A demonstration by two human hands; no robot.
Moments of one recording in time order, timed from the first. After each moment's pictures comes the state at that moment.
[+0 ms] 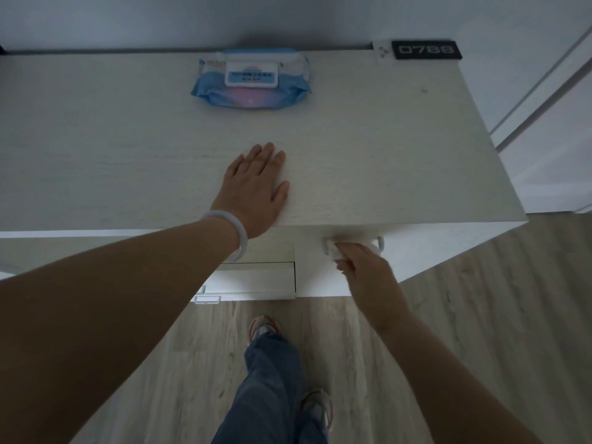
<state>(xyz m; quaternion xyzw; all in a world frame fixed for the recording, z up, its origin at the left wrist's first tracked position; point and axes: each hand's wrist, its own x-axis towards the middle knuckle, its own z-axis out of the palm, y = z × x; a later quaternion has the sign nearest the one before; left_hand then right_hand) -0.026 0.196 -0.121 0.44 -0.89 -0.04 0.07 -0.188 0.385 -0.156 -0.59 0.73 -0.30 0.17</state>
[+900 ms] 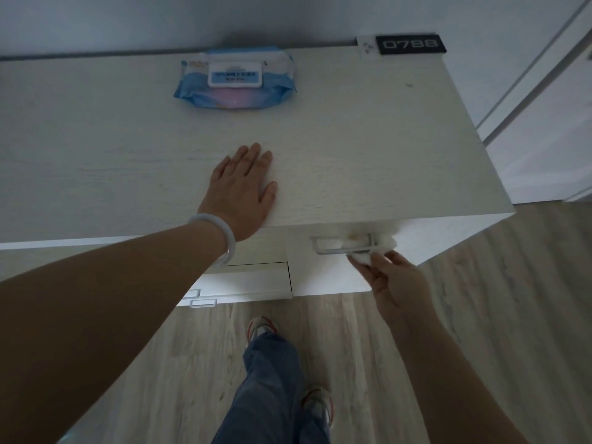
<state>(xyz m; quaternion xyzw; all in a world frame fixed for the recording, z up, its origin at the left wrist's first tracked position) -0.026 0.195 -0.123 0.45 -0.89 -0.03 0.06 -0.214 0.395 -0.153 0.10 0.47 -0.71 0.51</state>
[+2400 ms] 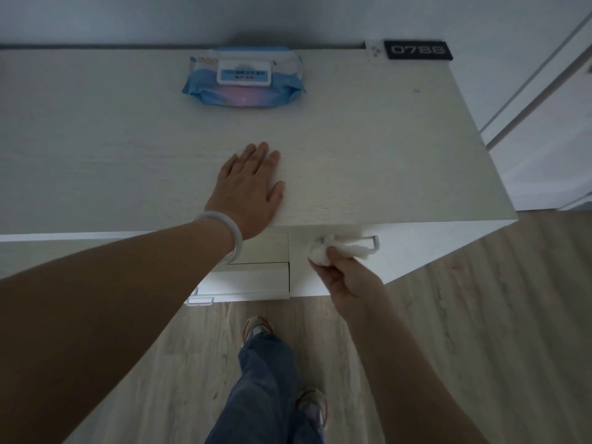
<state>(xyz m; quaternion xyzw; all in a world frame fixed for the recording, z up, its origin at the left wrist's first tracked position) -0.026 0.194 -0.124 0.45 -0.89 -0.03 0.07 -0.161 0.364 -0.147 0.14 0.47 -0.65 0.58</state>
